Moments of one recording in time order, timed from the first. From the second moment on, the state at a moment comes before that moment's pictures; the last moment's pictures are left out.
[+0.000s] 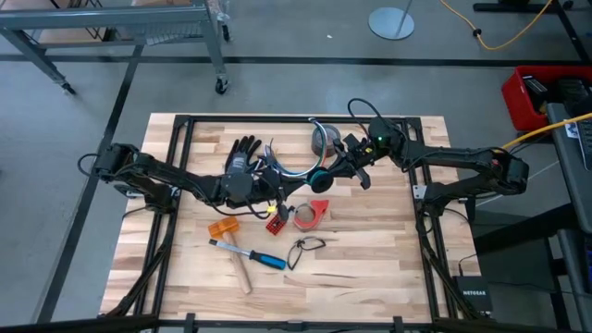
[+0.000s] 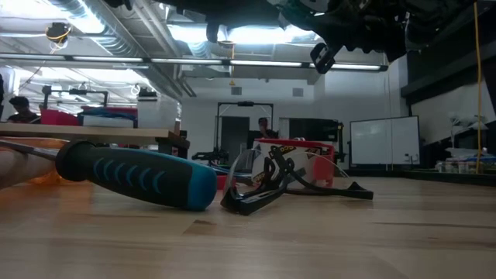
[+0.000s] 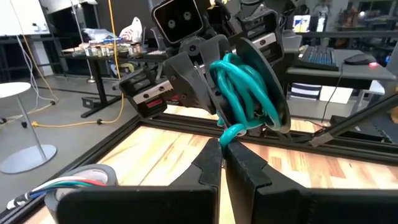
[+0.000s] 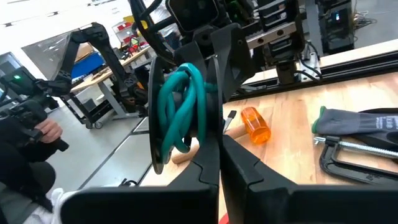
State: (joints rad) left arm -0.15 1.51 0.88 0.59 -0.48 -0.02; right arm -0.42 1.24 0.70 0.39 -0.90 0.26
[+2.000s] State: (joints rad) left arm -0.15 1.51 0.88 0.51 -0.48 -0.11; right arm -0.42 1.24 0.69 0.39 -0.87 0.26
